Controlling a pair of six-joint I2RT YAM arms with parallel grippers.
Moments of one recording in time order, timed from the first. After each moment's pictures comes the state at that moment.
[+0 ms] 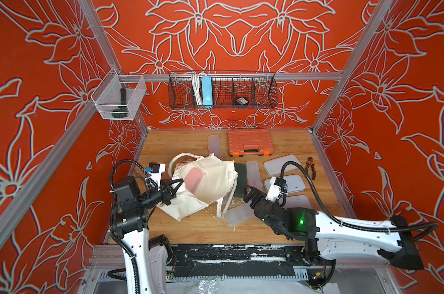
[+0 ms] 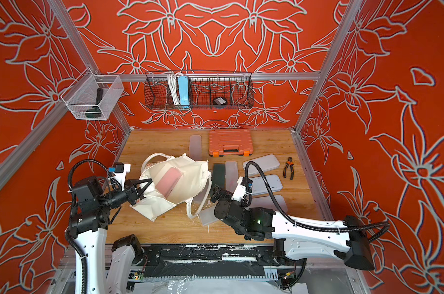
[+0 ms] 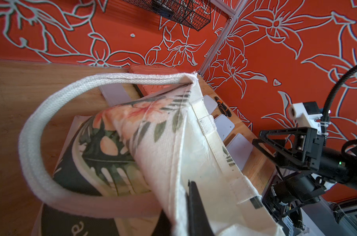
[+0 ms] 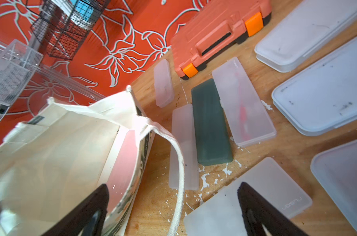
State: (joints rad) left arm 0.45 0.62 0.75 -0.72 1.12 0.11; right arm 1.30 1.02 0.77 -0.41 0.87 1.32
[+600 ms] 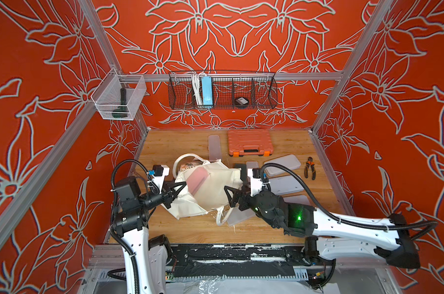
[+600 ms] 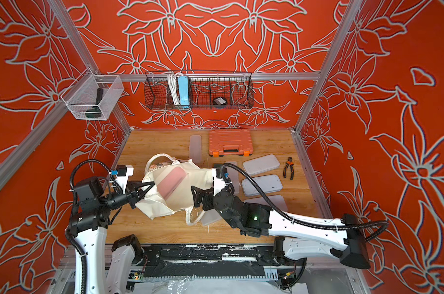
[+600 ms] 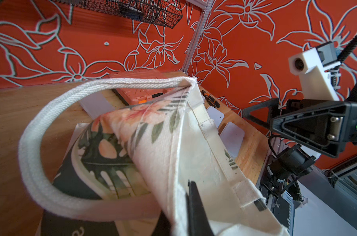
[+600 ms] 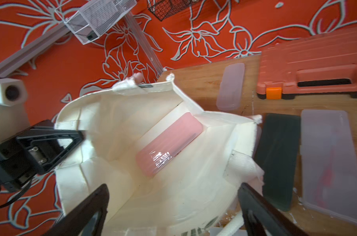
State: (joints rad) left arm 0.45 0.64 0.75 -0.78 1.23 0.31; right arm 1.29 1.10 0.89 -0.12 0.57 0.71
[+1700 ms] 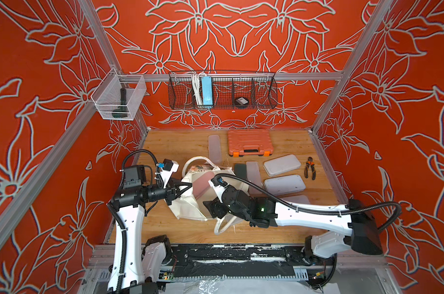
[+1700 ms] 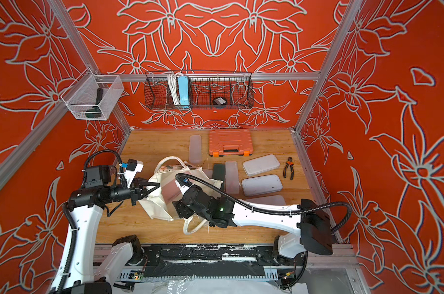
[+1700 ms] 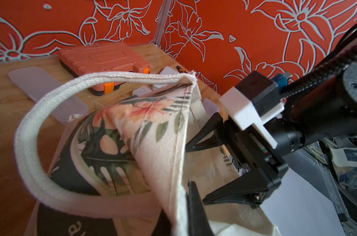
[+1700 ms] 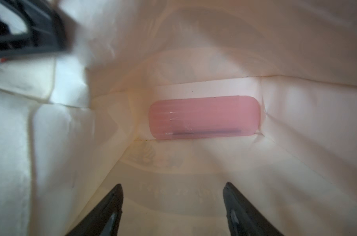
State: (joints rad) left arm 0.31 0.89 0.96 -1.13 1.22 0.63; right arm 1.27 1.48 1.09 -0.18 0.30 0.43
